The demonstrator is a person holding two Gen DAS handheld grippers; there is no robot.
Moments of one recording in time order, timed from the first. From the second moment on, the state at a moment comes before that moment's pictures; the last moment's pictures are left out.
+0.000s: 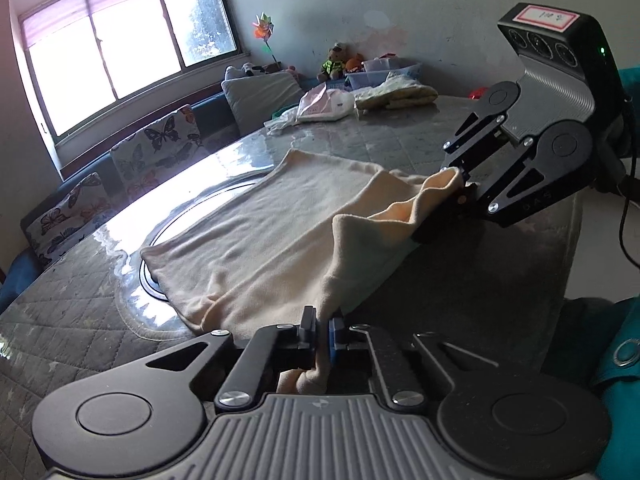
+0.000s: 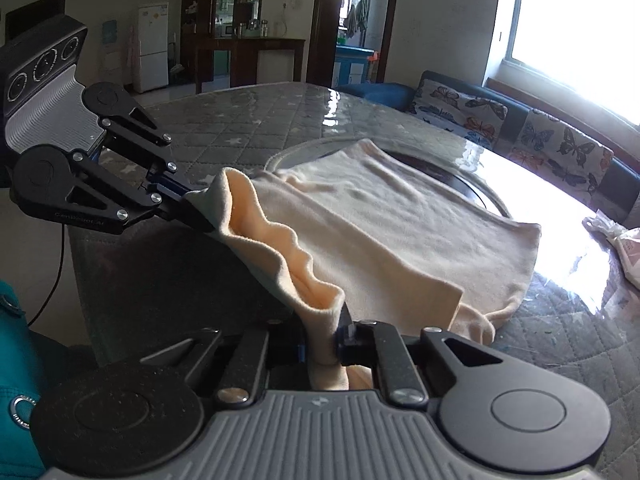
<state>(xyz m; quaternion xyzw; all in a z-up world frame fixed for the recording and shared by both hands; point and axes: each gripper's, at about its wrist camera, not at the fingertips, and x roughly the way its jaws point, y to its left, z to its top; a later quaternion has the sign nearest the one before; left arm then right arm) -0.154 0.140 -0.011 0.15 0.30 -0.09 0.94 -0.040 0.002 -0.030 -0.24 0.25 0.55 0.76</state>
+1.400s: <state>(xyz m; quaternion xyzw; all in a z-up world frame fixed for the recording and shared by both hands) -0.055 0.227 0.002 0.04 0.34 -0.05 0.94 0.066 0.088 0.024 -0.31 0.27 0.59 0.69</state>
